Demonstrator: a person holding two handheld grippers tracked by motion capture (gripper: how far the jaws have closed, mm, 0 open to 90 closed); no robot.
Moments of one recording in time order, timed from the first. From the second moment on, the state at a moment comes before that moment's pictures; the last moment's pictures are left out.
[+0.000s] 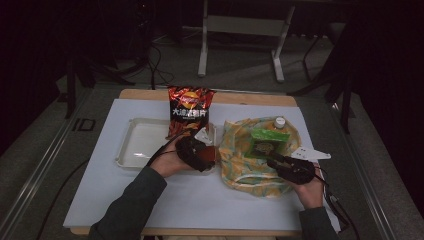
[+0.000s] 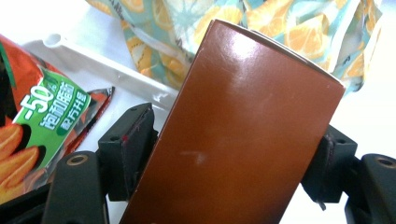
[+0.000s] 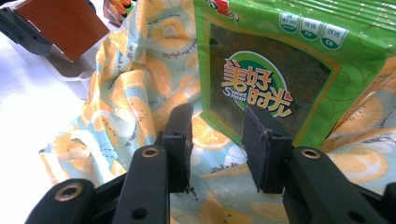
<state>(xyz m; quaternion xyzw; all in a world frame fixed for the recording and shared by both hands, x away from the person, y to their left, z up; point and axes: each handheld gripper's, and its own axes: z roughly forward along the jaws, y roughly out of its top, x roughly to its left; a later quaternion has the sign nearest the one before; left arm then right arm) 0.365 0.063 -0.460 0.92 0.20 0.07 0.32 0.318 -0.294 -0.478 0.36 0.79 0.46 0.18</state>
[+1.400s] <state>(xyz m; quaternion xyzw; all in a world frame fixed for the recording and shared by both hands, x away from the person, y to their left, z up) 0.368 0.069 -0.481 0.95 0.21 0.06 0.24 0.319 -0.292 -0.480 0.35 0.80 0.46 0.18</state>
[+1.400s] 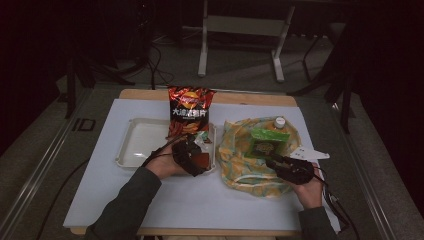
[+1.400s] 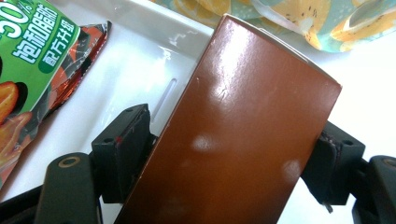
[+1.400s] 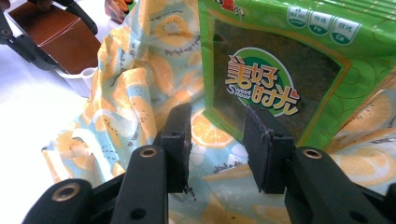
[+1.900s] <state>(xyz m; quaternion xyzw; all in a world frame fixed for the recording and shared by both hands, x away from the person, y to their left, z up) 0.373 0.058 -0.483 0.94 0.23 0.04 0.26 0.319 -0.292 -0.481 0.35 0.80 0.46 0.17</state>
